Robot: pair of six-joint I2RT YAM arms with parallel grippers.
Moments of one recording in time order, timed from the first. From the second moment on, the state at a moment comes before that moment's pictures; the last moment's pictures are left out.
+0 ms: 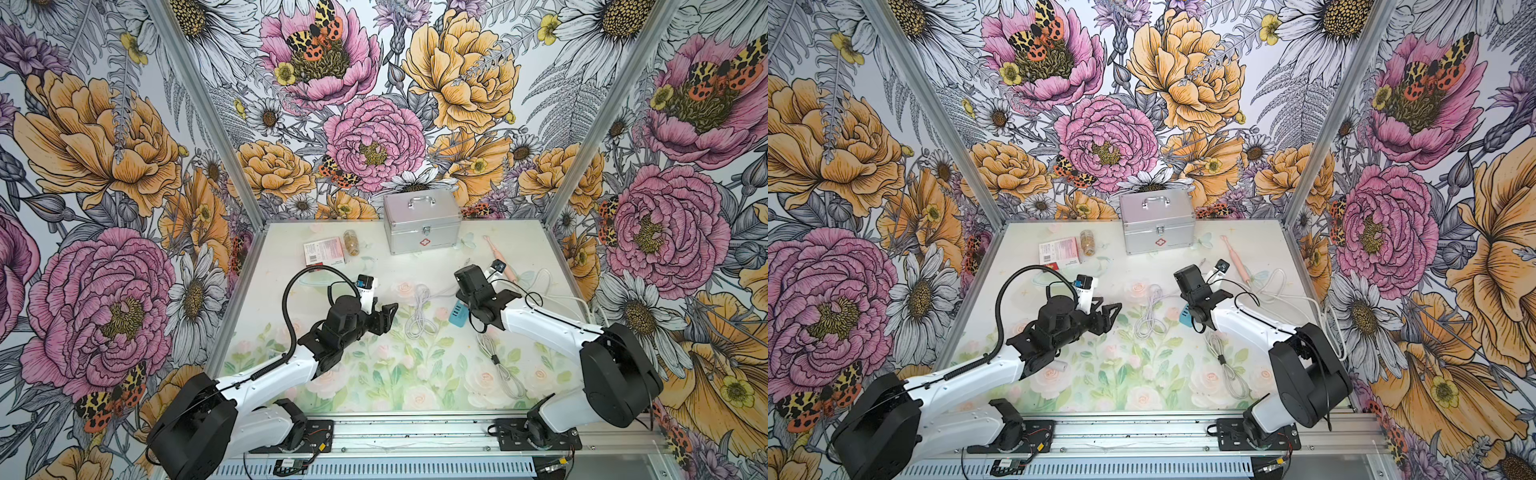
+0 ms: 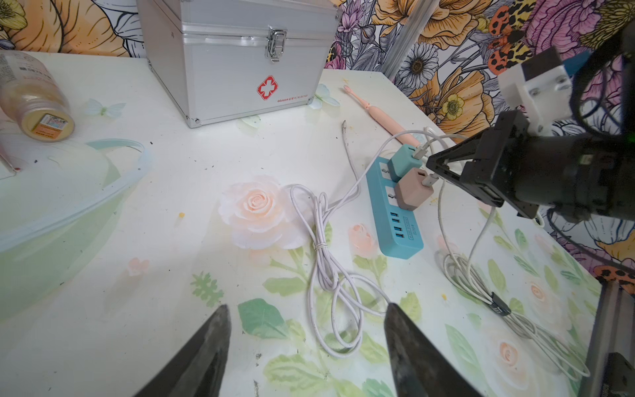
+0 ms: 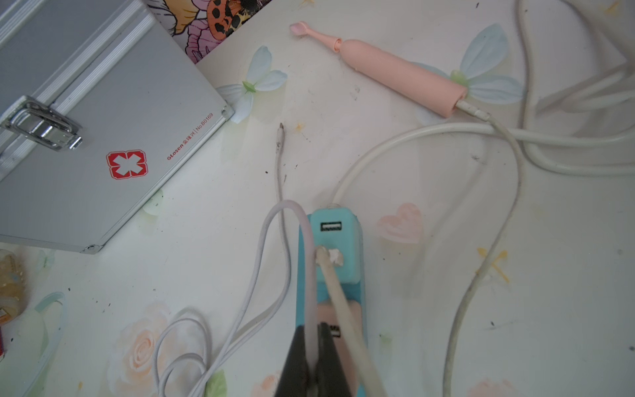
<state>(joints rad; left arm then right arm) -0.68 1.15 0.50 0.23 -0.01 -0.35 0.53 1.51 0.87 -0.34 0.48 1.00</state>
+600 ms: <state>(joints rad) -0.68 1.19 0.52 0.23 -0.01 -0.35 0.48 1.50 0.95 -0.49 0.35 1.00</state>
